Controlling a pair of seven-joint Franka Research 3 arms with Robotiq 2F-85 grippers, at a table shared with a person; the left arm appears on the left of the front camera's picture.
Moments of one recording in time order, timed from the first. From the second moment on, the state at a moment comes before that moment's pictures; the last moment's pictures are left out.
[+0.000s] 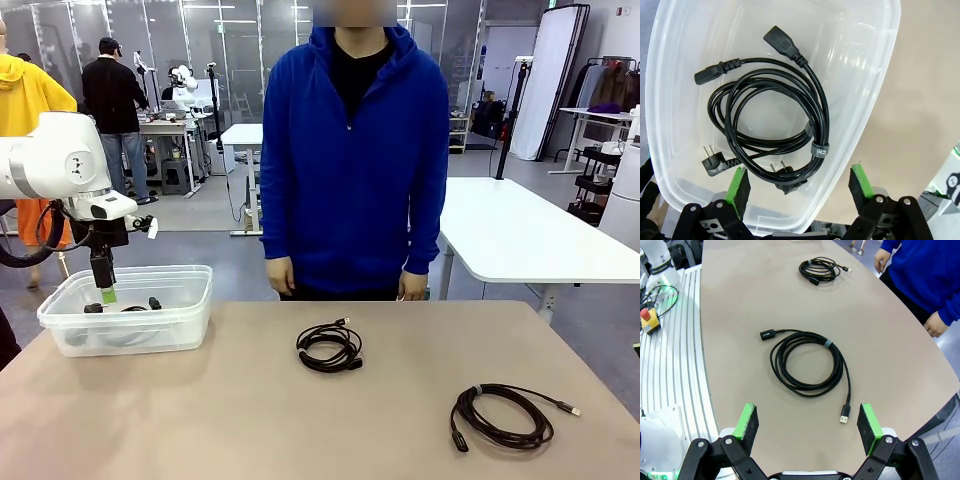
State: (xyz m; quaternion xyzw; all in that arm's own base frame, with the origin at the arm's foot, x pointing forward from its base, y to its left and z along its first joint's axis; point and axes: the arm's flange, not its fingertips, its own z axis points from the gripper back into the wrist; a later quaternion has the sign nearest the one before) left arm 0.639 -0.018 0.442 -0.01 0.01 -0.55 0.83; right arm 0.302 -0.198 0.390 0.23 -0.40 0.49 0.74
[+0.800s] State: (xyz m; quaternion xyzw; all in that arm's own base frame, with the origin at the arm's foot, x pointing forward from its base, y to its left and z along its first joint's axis) left arm 0.639 -0.018 0.442 -0.01 0.01 -0.55 0.83; right arm 0.302 -0.198 0.390 0.23 -0.40 0.49 0.74
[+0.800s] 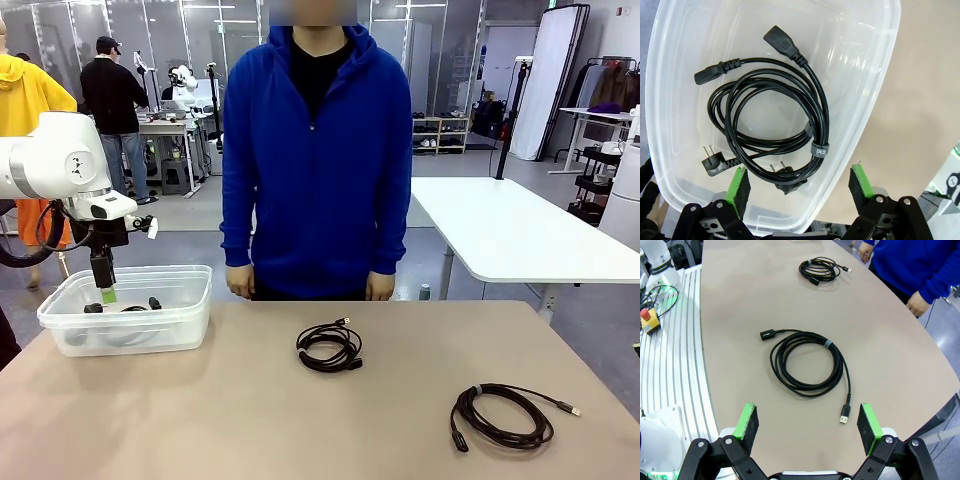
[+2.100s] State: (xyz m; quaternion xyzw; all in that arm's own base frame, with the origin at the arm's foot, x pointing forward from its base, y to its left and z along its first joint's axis) left arm 0.493 -0.022 0.550 -0.02 -0.03 -0.51 0.86; right arm 0.295 -0.159 0.467 0.13 -0.33 0.58 0.73
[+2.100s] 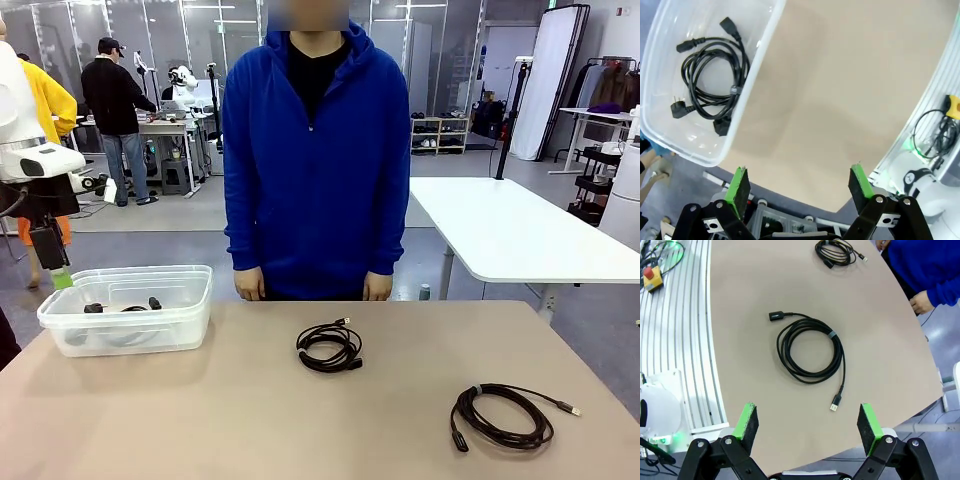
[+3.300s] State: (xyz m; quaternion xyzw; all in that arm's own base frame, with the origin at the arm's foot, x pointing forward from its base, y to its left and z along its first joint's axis) left arm 0.384 -0.082 0.553 -0.05 -0.25 -0.35 0.90; right arm 0.294 -0.156 0.476 0.12 -0.34 0.59 0.72
